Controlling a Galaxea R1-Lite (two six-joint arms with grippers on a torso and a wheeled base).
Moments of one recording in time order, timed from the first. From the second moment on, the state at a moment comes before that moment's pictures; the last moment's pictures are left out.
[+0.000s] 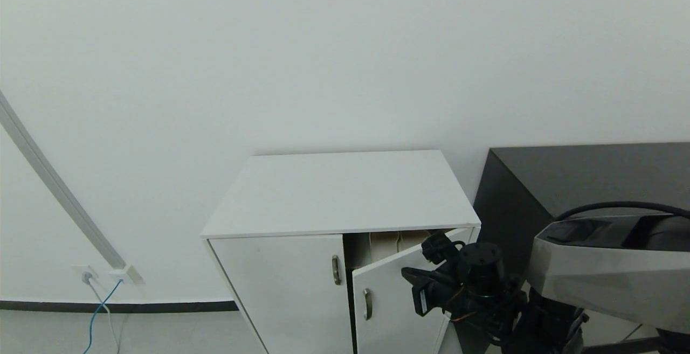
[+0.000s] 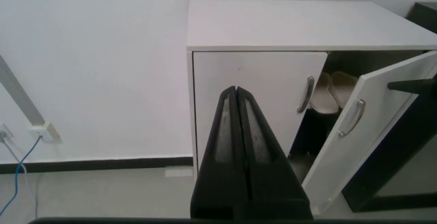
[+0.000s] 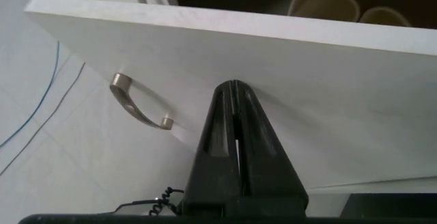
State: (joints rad) left arm 0.00 0.00 0.00 0.00 0.02 -0.03; right arm 0.63 2.33 -0.66 -1.35 0.09 0.07
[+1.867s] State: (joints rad) left arm 0.00 0.00 0.00 0.00 0.02 -0.03; right arm 0.57 2.42 -0.86 -1.26 0.08 0.06
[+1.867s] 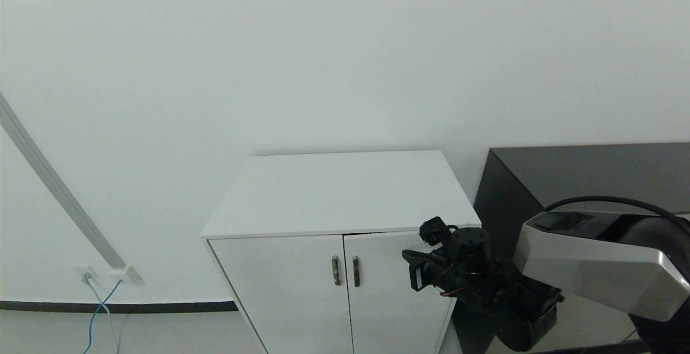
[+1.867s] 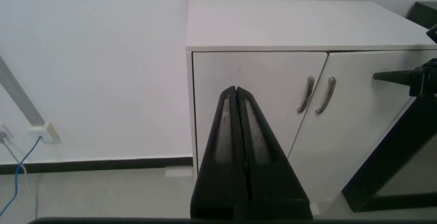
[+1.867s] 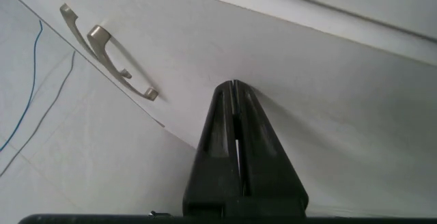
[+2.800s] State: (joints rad) left arm 0.00 0.00 0.00 0.00 0.02 -0.03; right arm 0.55 2.42 -0.88 -1.26 0.08 0.07
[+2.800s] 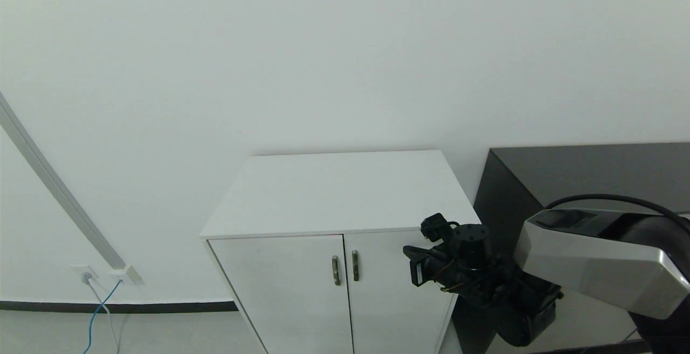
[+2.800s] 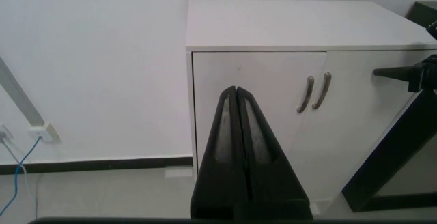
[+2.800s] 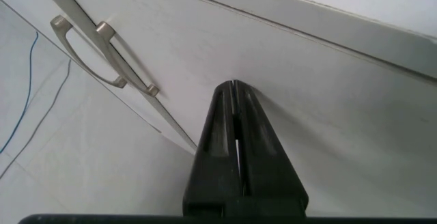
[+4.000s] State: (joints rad) left arm 0.00 0.00 0.00 0.00 0.01 -0.03; right arm 0.39 1.99 -0.38 -1.39 0.04 0.06
